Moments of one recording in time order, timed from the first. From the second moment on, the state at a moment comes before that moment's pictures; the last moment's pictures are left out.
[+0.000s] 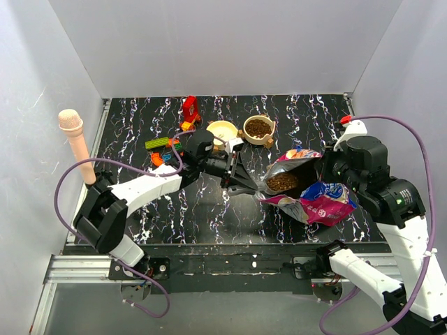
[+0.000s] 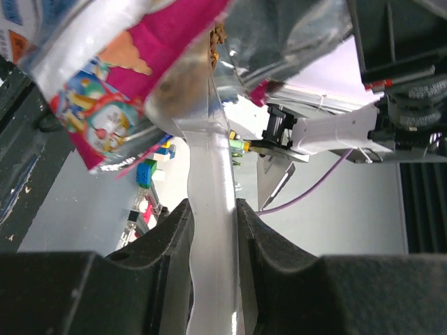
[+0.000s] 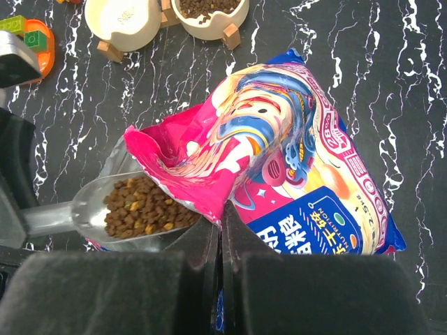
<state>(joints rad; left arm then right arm) -0.71 1.56 1.03 0.17 1.05 -1.35 0.44 0.83 1.33 -1.05 0.14 0.29</state>
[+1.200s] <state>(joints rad) -0.75 1.61 0.96 0.47 1.07 -1.32 0.43 0.86 1.36 -1.07 0.14 0.29</state>
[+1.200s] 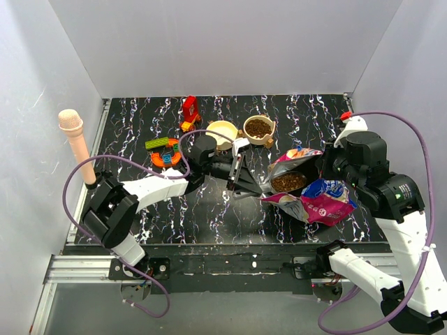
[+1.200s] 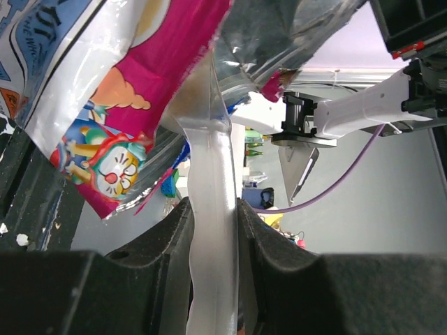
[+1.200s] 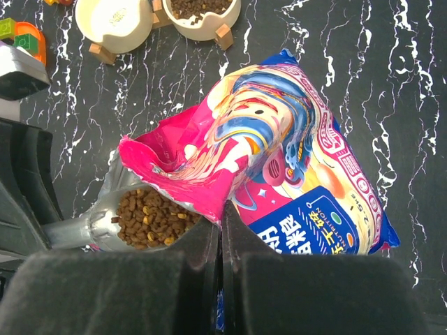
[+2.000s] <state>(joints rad) -0.69 1.36 0.89 0.40 1.12 -1.31 0.43 0.85 1.36 -1.07 0.21 0.32</state>
